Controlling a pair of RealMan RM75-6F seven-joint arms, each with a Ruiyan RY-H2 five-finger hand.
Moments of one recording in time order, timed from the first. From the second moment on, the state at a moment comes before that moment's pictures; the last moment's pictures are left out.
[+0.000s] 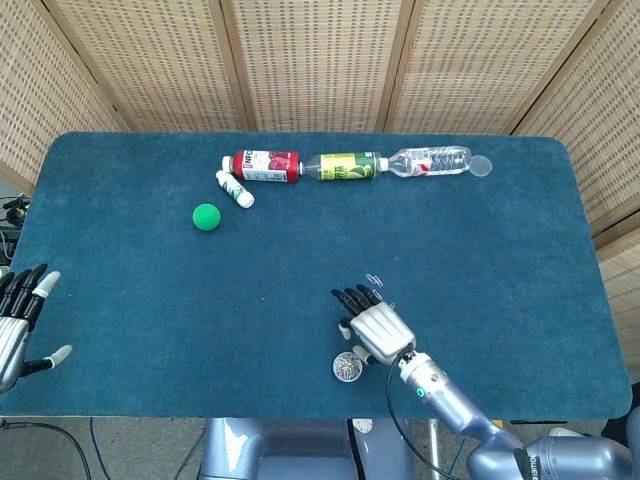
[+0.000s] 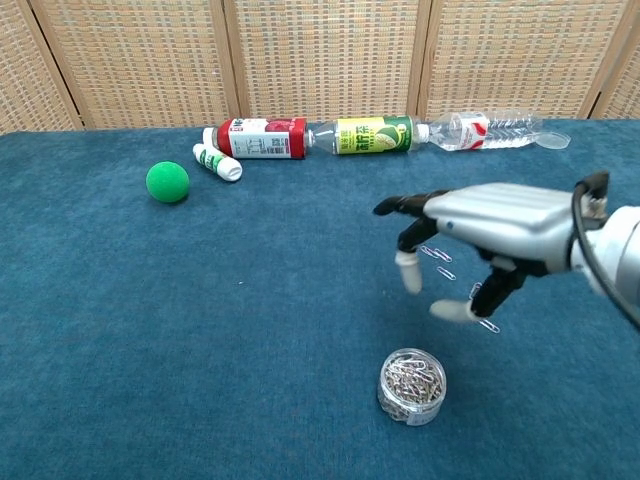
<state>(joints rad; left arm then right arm) -0.10 -1.06 -0.02 -1.62 1.59 1.52 0.03 0.70 -1.45 0.06 -1.77 -1.20 1.00 -0.51</state>
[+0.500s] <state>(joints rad) -0.11 -1.07 -0.02 -1.62 1.59 1.51 0.05 0.66 -1.43 0.02 -1.64 -1.09 0.95 -0.45</state>
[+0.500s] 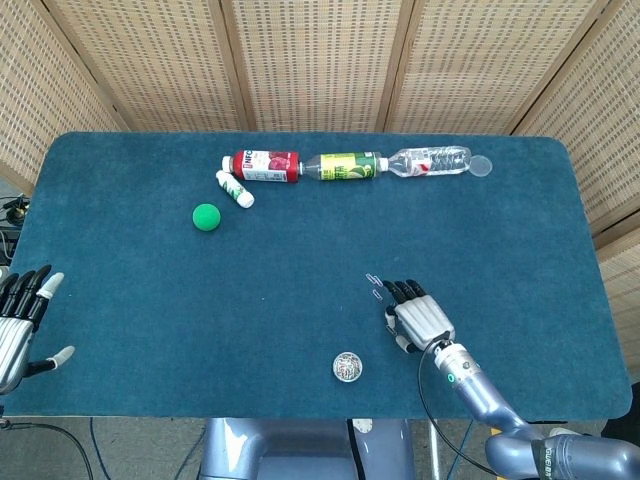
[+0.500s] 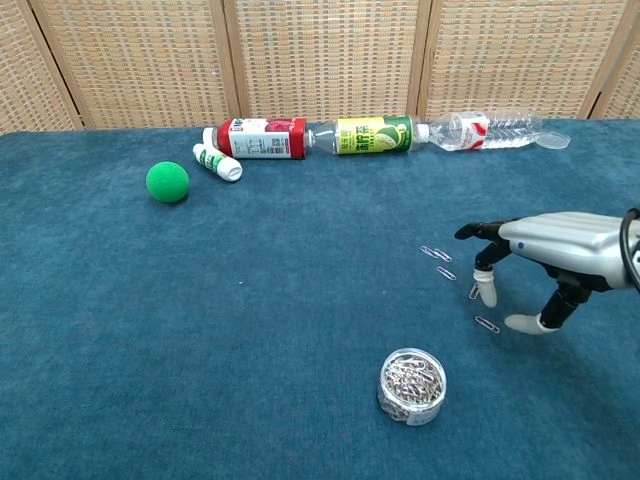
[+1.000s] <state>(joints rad) -0.11 -1.07 -0.02 -1.61 1.58 1.51 0.05 0.66 -1.48 -0.01 -1.55 -1.18 0.90 -0.41</state>
